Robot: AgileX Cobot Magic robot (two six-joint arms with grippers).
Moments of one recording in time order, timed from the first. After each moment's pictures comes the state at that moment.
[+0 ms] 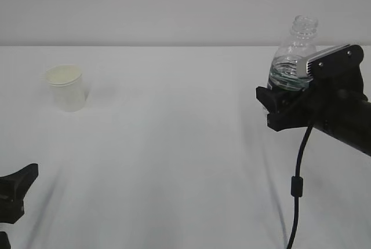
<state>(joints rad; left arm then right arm) -0.40 1.59 0.00 -0.23 -1.15 0.01 0.23 1.70 -0.54 -0.24 -0.80 0.02</state>
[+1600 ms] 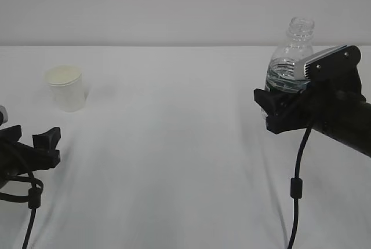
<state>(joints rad) -0.36 1.84 -0.29 -0.32 -1.15 0.01 0.23 1.70 -0.54 -0.27 -0.80 0.02</state>
